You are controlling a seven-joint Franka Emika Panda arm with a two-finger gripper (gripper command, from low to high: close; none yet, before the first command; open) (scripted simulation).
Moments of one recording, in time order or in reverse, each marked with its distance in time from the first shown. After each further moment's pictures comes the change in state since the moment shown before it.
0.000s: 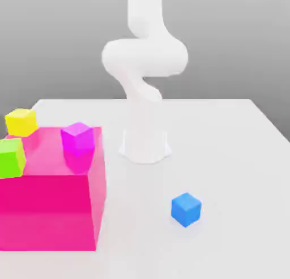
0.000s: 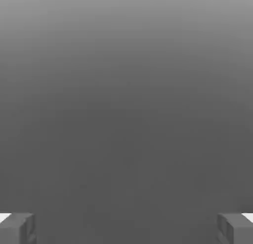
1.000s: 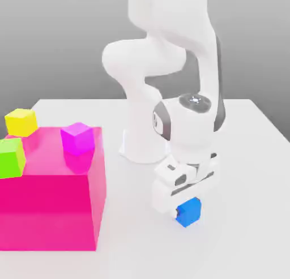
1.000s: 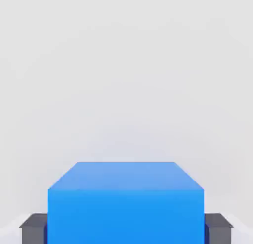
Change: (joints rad) arm 0.274 0.962 0.006 -0.523 -0.047 0.760 -0.264
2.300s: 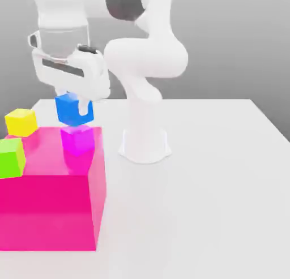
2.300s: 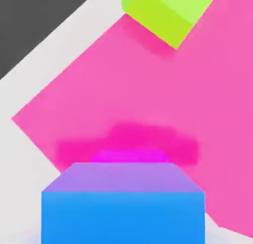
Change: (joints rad) arm -0.576 -0.797 -0.153 0.187 -0.045 -0.980 0.675
